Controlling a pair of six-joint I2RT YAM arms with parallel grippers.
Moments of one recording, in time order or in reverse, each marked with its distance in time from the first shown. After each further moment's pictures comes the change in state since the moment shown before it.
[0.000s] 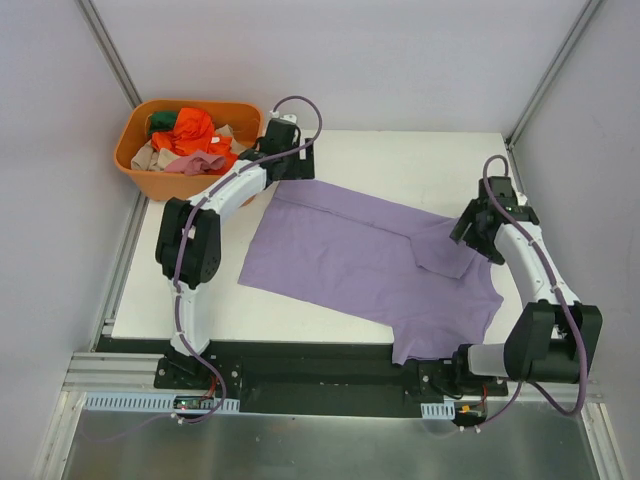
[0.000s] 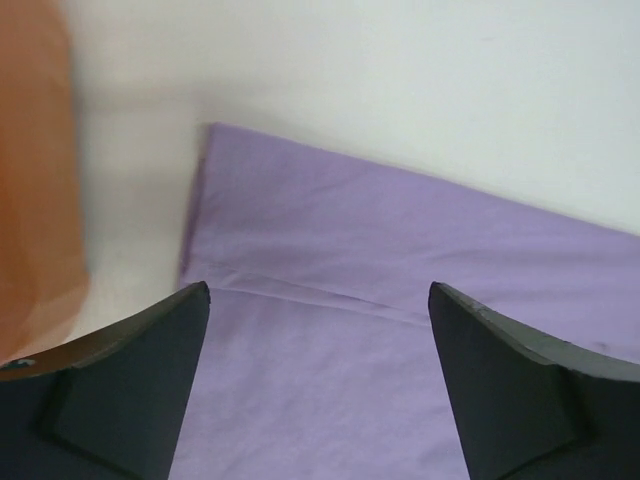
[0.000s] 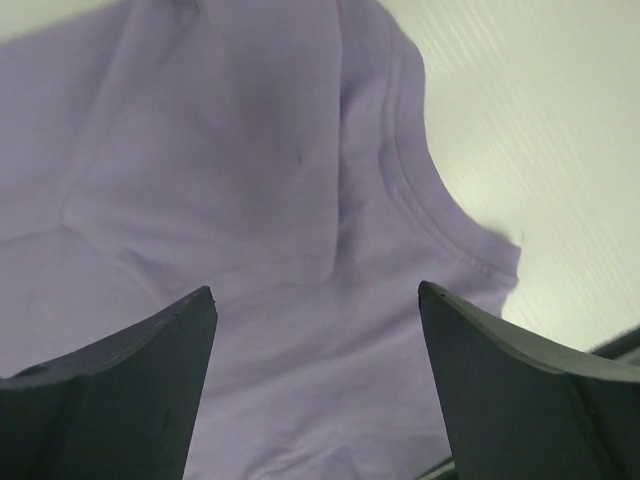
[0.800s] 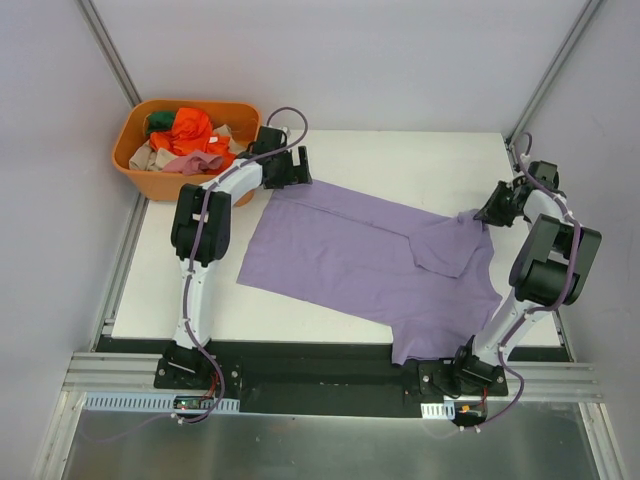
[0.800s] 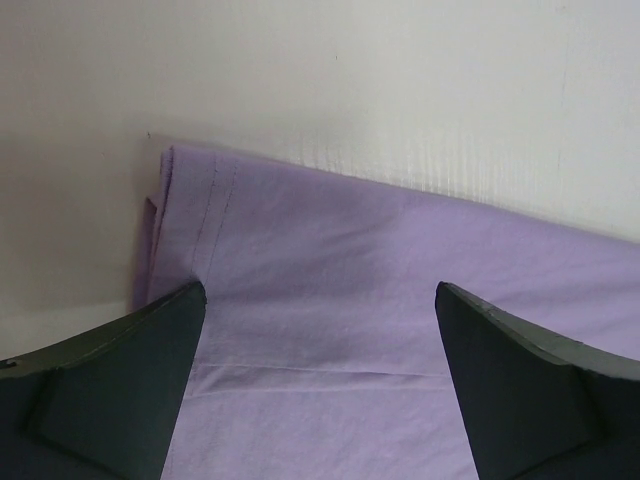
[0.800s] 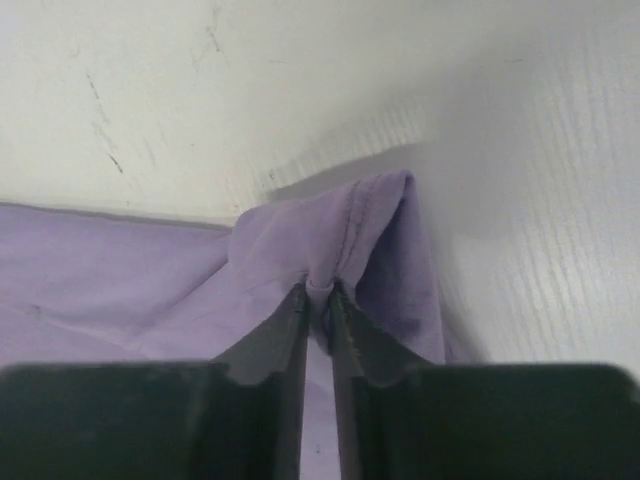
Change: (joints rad) left arm 0.107 0.268 0.141 0.034 0.315 -0.060; right arm -0.385 0.544 0.273 0.385 -0.690 -0.366
